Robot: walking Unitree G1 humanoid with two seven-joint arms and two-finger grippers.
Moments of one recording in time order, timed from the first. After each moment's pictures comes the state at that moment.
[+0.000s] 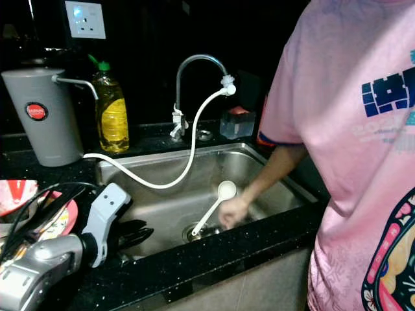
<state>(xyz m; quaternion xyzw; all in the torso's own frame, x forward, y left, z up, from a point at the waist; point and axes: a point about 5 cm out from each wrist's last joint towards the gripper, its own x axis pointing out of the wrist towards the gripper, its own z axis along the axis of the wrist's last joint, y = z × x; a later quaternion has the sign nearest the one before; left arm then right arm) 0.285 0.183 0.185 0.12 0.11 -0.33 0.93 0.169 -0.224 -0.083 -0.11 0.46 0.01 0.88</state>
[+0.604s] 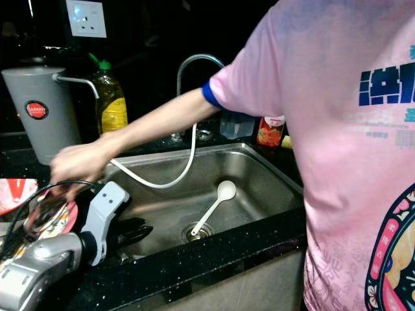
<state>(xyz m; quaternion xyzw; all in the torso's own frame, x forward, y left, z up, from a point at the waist) 0.286 0.184 0.187 0.12 0.10 -0.33 0.93 0.176 -0.223 -0.079 -0.11 0.45 0.02 0.88</state>
